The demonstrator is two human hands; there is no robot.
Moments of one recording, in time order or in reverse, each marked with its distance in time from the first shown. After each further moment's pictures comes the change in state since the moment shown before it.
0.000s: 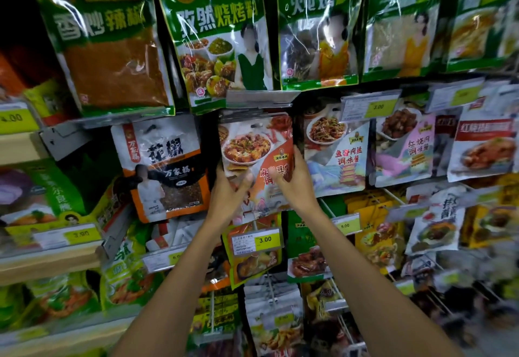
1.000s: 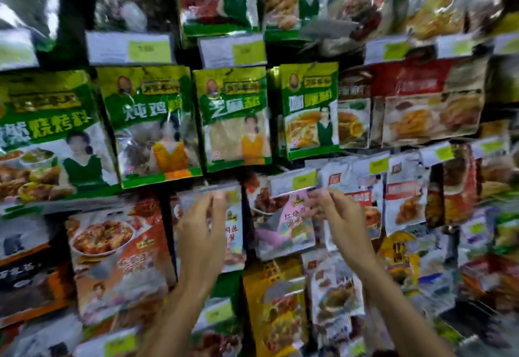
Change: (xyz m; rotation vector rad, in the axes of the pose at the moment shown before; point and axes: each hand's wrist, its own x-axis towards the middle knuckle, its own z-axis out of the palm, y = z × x) left_hand -0.032 0.217 0.179 0.066 0.279 0.370; right_hand 0.014 -0.017 -0.332 -0.012 0.180 -0.064
